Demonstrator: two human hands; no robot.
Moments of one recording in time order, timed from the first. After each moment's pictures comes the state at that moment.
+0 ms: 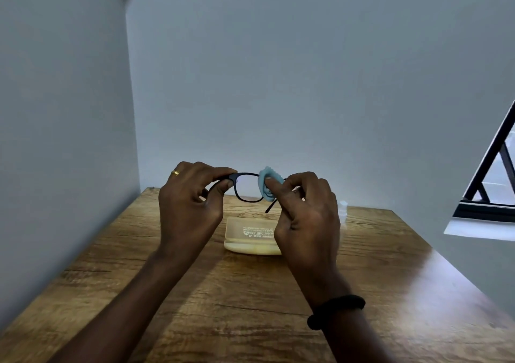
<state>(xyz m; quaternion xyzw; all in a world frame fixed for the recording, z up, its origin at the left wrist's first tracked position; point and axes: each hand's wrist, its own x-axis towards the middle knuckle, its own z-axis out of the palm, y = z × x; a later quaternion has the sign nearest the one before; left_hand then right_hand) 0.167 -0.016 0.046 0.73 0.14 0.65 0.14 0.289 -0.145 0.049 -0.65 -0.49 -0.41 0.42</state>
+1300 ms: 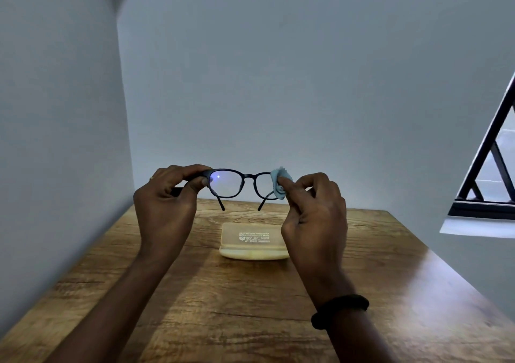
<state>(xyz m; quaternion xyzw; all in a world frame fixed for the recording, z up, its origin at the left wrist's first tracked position) 0.162 -0.009 0.057 0.66 0.16 0.67 0.31 0.304 -0.150 0.051 -0.67 -0.43 -0.40 0.45</state>
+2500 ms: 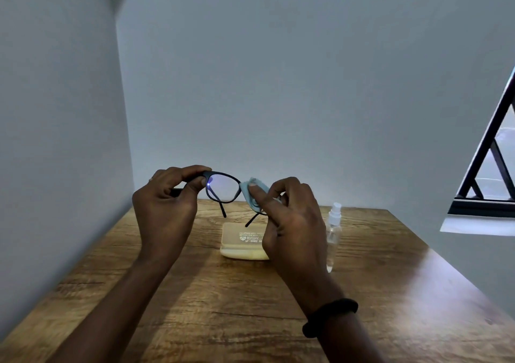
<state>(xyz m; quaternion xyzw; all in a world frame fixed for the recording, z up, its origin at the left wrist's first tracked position) 0.163 -0.008 0.055 0.65 0.17 0.67 0.31 0.287 -0.142 0.046 -0.64 -0.52 -0.37 0.42</state>
